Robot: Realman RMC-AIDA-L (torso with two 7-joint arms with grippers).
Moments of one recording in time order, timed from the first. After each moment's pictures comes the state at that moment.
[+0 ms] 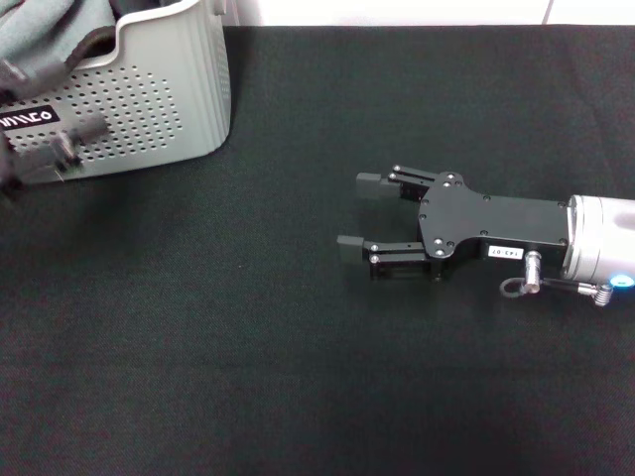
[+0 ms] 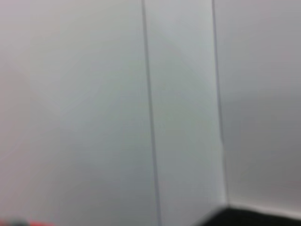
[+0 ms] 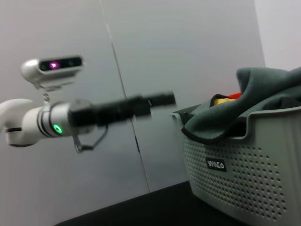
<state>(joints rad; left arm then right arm) -0.17 -2.09 0.60 1.08 1.57 1.78 -1.31 0.61 2.02 -1.60 -0.44 -1.03 -1.38 1.13</state>
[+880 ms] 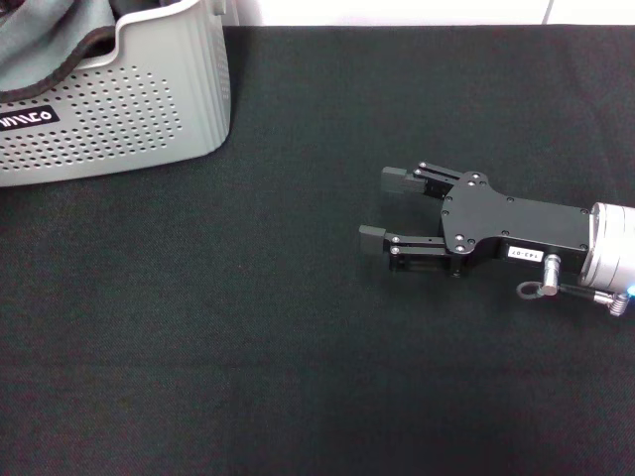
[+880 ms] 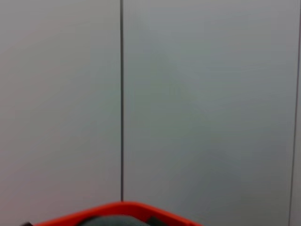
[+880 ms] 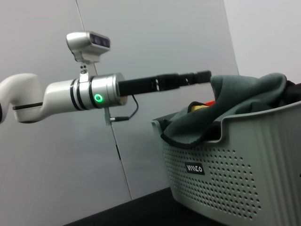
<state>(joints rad) -0.36 -2.09 0.60 1.19 1.73 1.31 -1.61 0.56 2.02 -1.56 -0.44 -1.03 -1.38 1.11</state>
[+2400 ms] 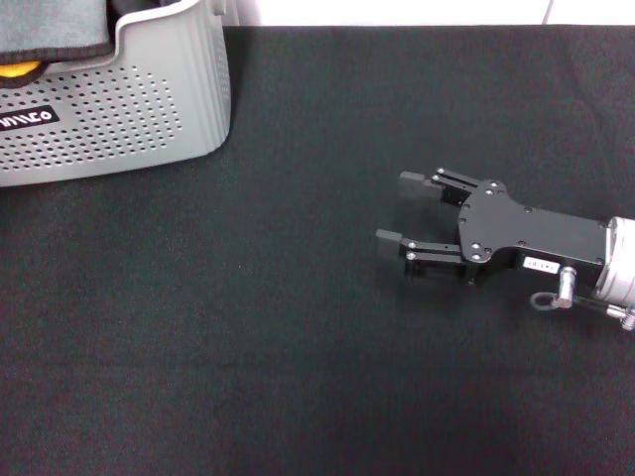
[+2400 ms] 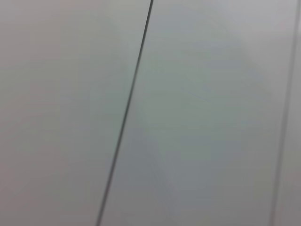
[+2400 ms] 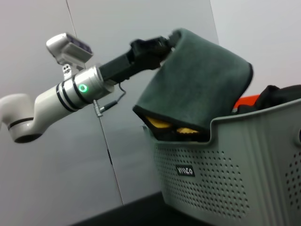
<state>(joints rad) -0.35 -2.09 0.59 1.05 1.36 1.37 -1.60 0.52 2.02 -1.54 -0.44 -1.02 -1.40 1.07</state>
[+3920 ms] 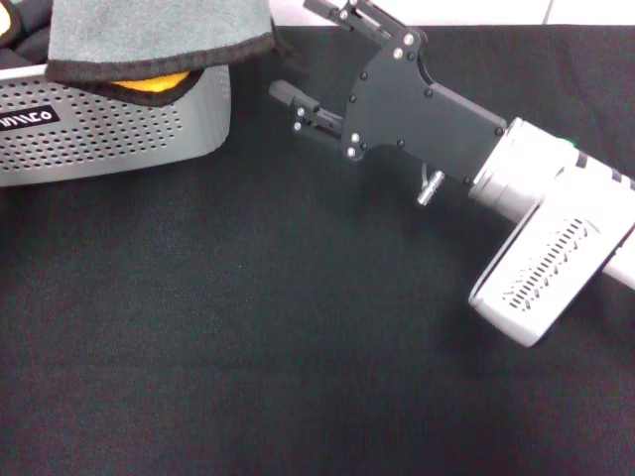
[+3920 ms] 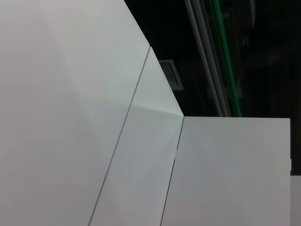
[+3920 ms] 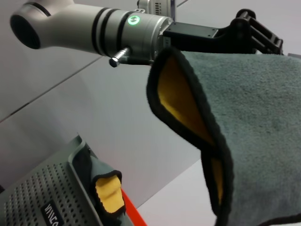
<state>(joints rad) -0.42 -2.09 0.75 0.91 1.08 1.73 -1.68 0.64 2.03 -2.30 -0.59 0.14 -1.11 -0.46</state>
